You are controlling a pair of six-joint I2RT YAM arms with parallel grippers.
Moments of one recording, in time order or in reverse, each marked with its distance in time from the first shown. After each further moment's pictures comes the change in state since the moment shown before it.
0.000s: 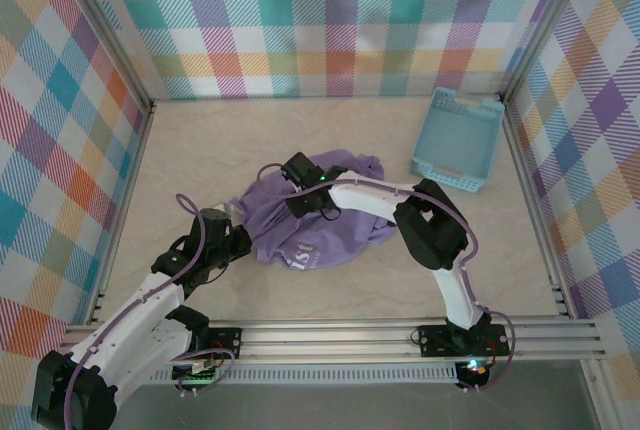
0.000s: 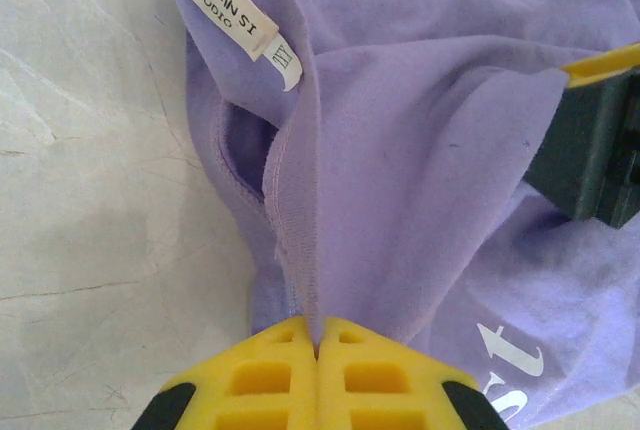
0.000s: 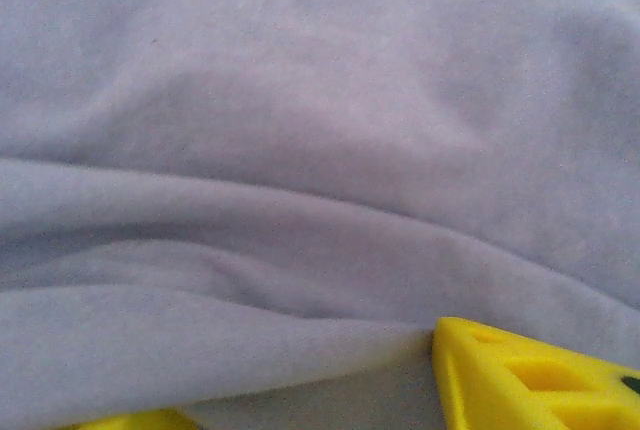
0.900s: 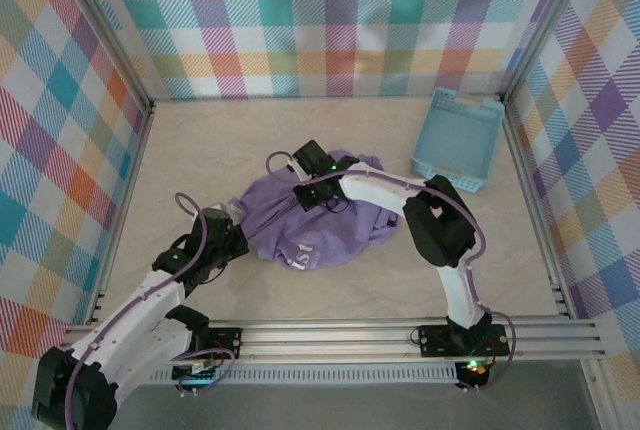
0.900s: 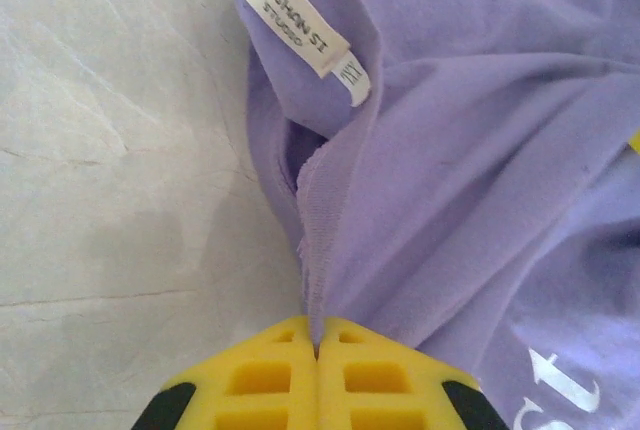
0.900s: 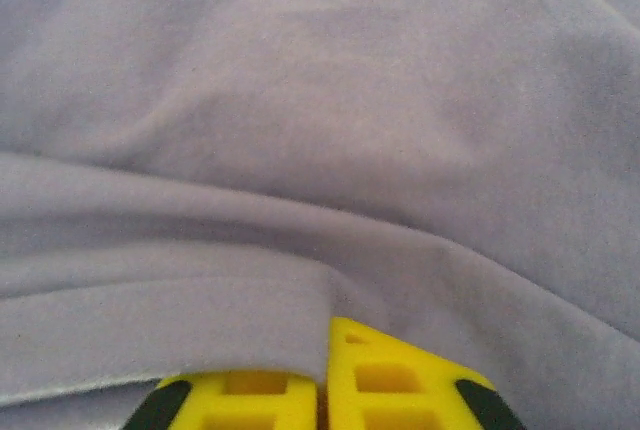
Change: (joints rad) left arm 0.000 0.040 0.026 -0.043 -0.101 0.000; right arm -0.064 -0.053 -0.028 0.001 -0.207 -0.014
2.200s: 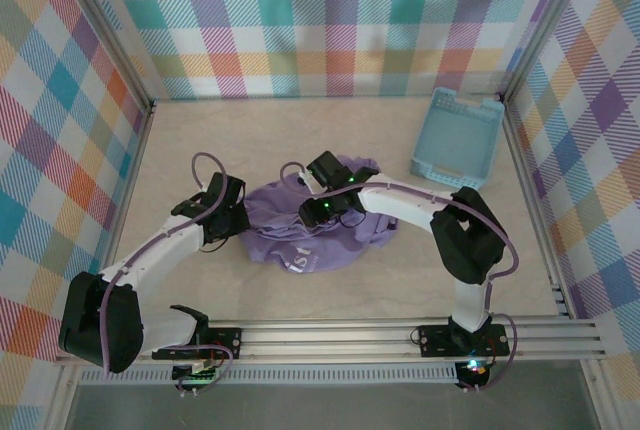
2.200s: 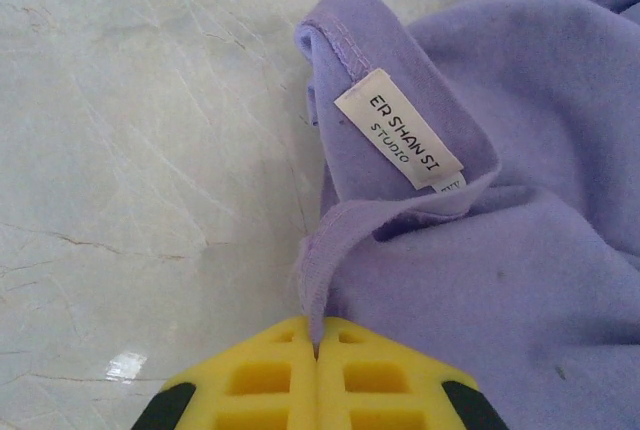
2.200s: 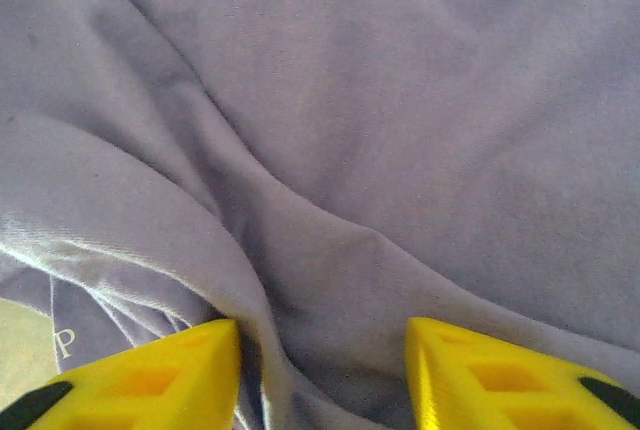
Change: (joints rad) left arm 0.072 0.404 0.298 -0.143 -0.083 0.110; right arm 0.033 -0.191 -0.211 -0.004 -0.120 0.053
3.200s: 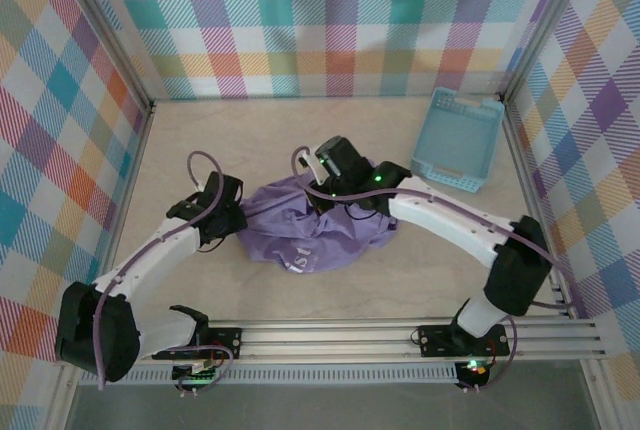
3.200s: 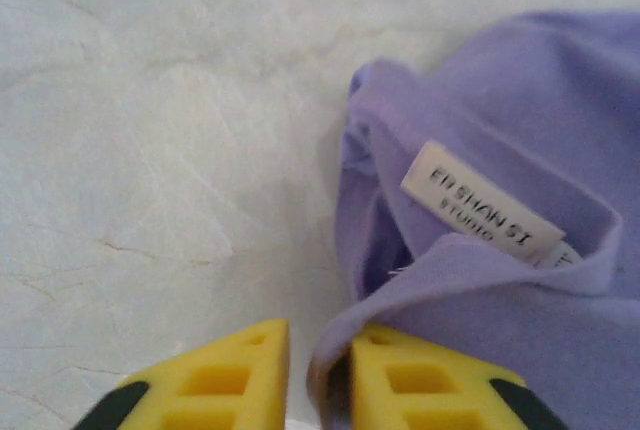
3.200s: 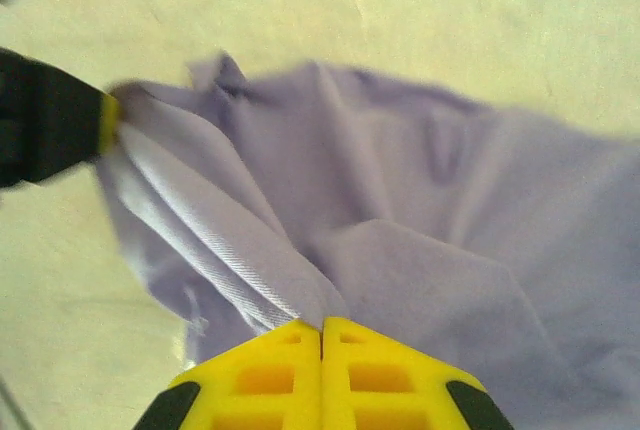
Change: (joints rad) left arm -0.017 -0.067 0.032 -0.050 -0.050 0.002; right arm 0.053 -0.294 0.067 -0.084 0.122 -0.010
